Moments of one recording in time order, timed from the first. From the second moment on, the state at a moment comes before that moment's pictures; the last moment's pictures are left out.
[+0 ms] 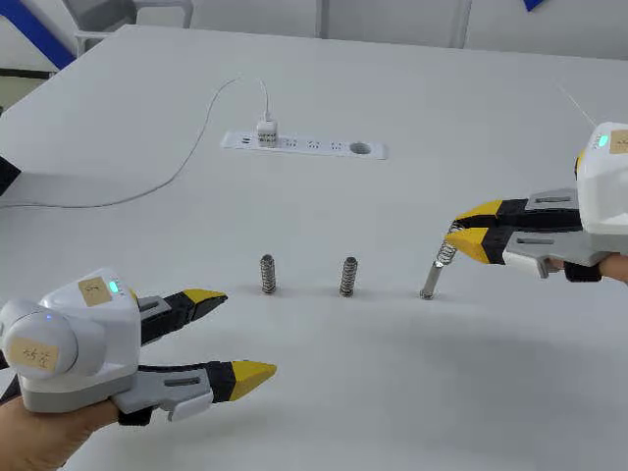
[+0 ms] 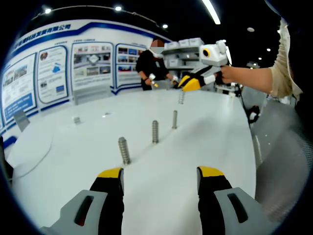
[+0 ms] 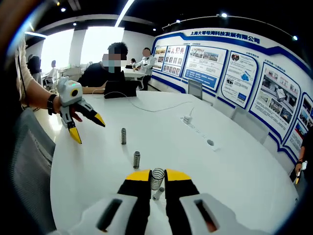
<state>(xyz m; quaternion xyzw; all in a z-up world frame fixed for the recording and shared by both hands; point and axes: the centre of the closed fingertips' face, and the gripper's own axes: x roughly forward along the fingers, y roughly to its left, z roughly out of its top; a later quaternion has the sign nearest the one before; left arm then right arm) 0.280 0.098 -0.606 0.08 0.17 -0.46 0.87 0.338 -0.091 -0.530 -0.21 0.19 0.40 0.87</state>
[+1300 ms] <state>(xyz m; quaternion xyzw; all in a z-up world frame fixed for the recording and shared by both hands) 0.281 0.100 -0.607 0.08 0.18 -0.46 0.87 0.356 -0.097 -0.561 -0.21 0.21 0.39 0.87</state>
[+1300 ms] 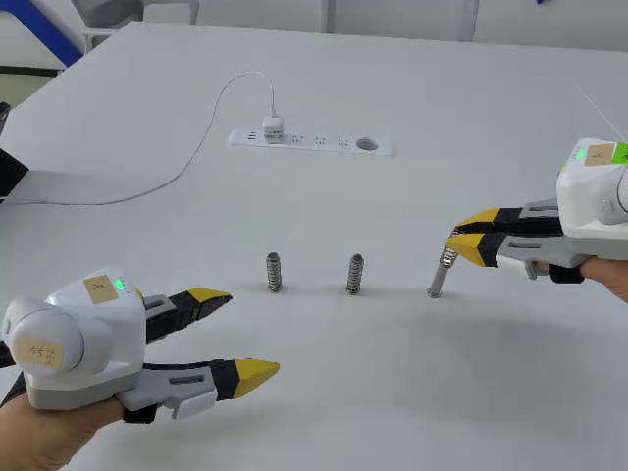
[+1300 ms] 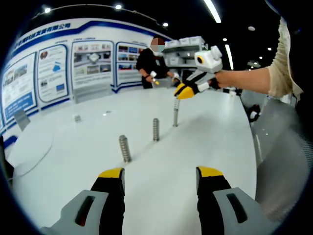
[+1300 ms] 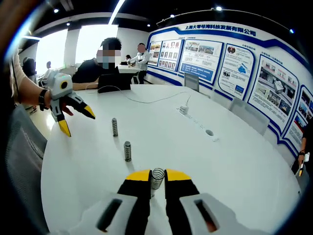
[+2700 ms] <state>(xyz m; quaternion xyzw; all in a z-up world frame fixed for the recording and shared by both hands) 0.282 0.101 -0.610 0.08 0.18 -0.46 0.87 0.354 -0.092 -0.608 -0.21 0.25 0.39 0.86</state>
